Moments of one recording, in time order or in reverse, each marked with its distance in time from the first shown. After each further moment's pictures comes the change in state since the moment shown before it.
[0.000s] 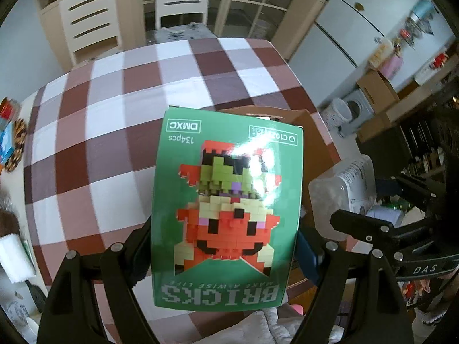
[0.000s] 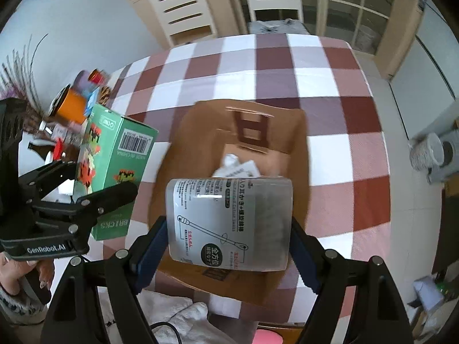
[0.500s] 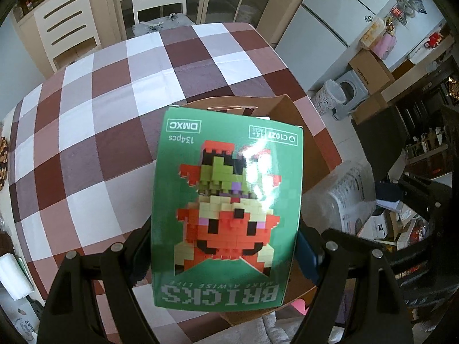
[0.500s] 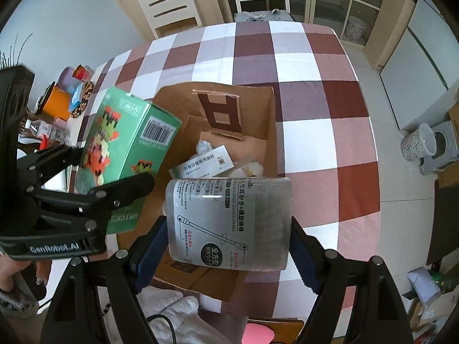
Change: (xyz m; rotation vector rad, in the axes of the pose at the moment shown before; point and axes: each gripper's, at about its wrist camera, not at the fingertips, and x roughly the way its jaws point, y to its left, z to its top) left arm 0.041 -0.038 0.019 0.089 0.066 -0.018; right arm 0.017 -0.025 -0.008 0.000 0.048 -0.044
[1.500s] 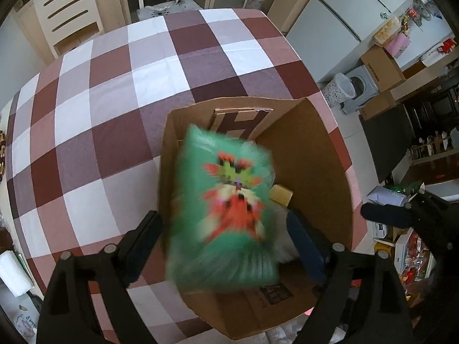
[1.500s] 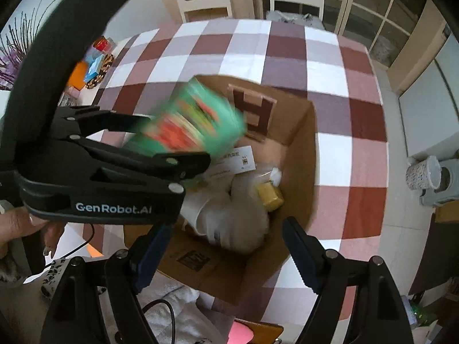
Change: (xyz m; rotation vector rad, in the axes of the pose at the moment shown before) left arm 0.021 0.008 0.021 -0.024 0.082 0.014; right arm -0.004 0.030 0.007 -0.172 0.021 -0.006
